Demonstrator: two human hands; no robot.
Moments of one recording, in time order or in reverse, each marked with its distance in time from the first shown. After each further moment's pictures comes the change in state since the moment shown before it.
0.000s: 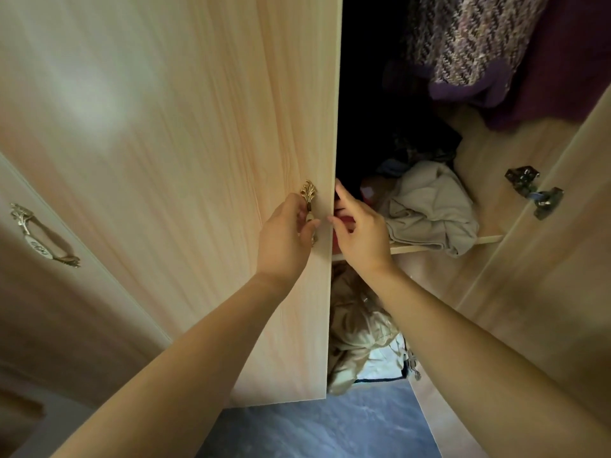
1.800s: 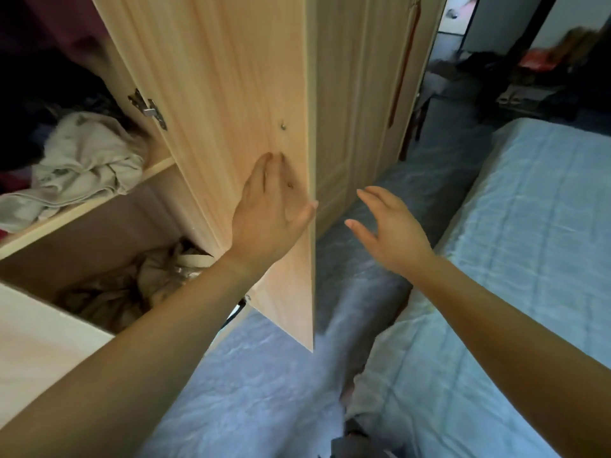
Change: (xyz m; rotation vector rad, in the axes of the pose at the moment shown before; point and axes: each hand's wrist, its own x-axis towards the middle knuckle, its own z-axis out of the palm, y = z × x) left_hand -0.233 0.317 0.236 -0.048 -0.491 0.557; right_hand -0.324 0.047 -0.474 -0.729 0.004 0.659
